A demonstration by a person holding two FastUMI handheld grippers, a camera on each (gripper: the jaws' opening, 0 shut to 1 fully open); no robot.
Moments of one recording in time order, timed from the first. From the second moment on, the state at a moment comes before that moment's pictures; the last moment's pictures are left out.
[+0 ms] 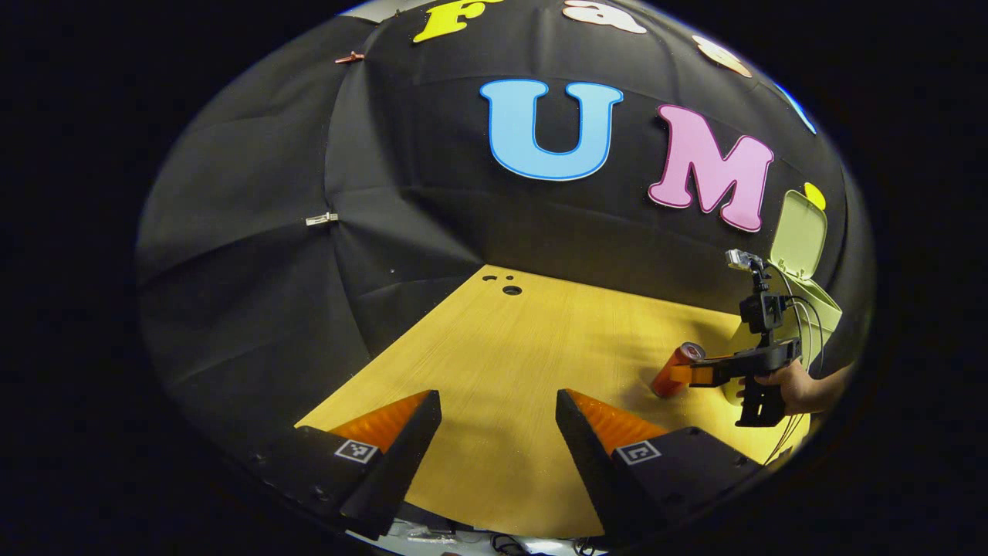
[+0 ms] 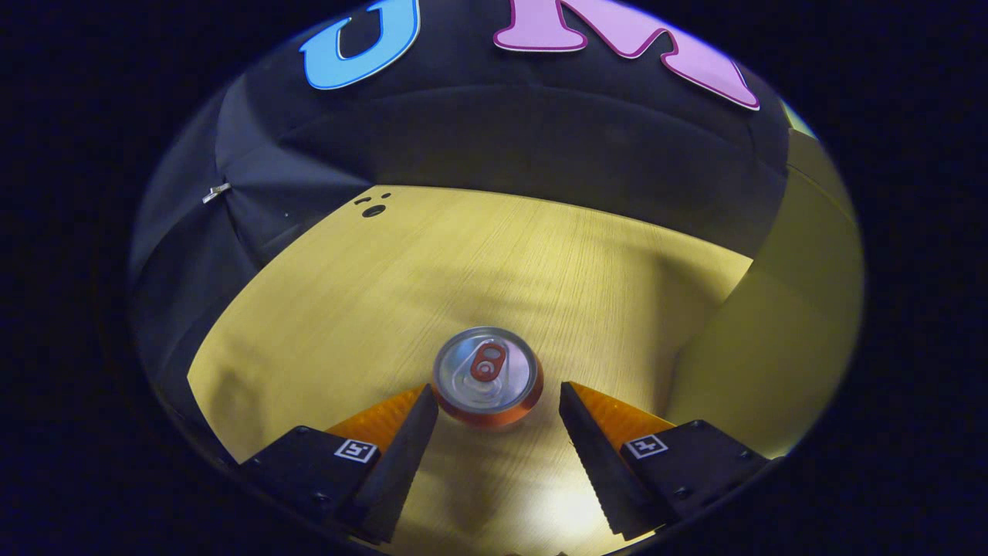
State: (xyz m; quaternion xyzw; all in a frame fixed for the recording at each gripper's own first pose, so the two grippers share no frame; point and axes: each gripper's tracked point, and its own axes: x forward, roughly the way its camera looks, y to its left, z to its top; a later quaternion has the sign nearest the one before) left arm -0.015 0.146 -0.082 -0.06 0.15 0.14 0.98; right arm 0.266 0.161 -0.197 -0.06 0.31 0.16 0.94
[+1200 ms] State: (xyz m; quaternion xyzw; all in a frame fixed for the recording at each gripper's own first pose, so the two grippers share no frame) left arm -0.018 0.092 -0.096 -0.02 0.14 0.01 0.99; right arm 0.220 0.160 -0.079 -0.06 0.19 0.18 0.96
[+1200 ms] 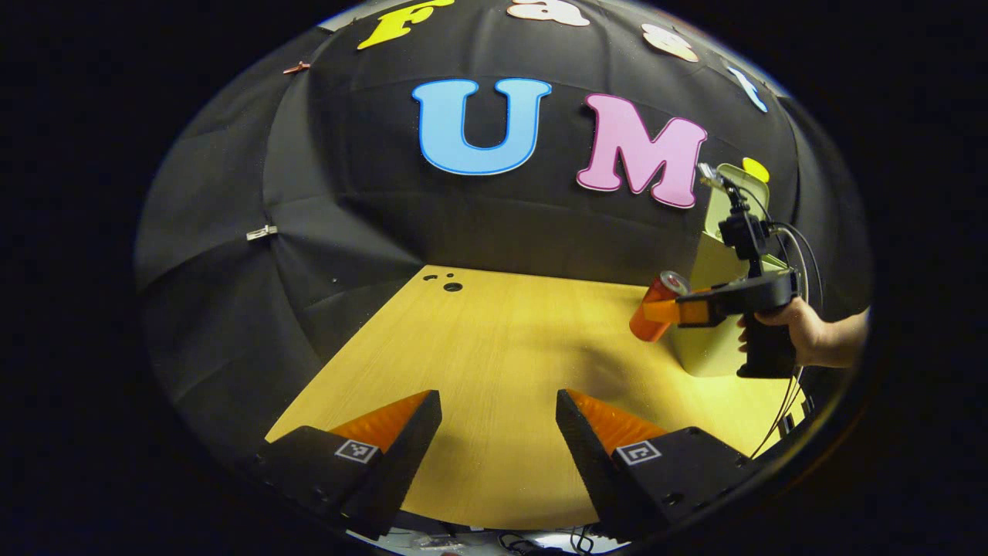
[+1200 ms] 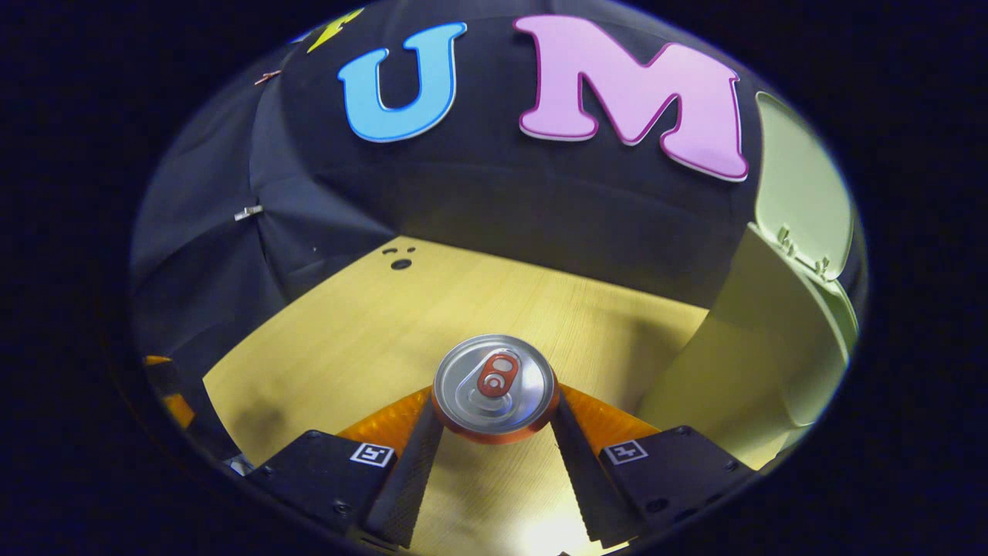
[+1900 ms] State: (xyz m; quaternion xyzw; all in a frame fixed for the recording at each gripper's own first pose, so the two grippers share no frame) left arm -0.007 0.065 -0.089 0.01 0.13 -0.09 0.99; right arm 0.193 0.084 0.108 -0.01 0.02 0.08 1.00
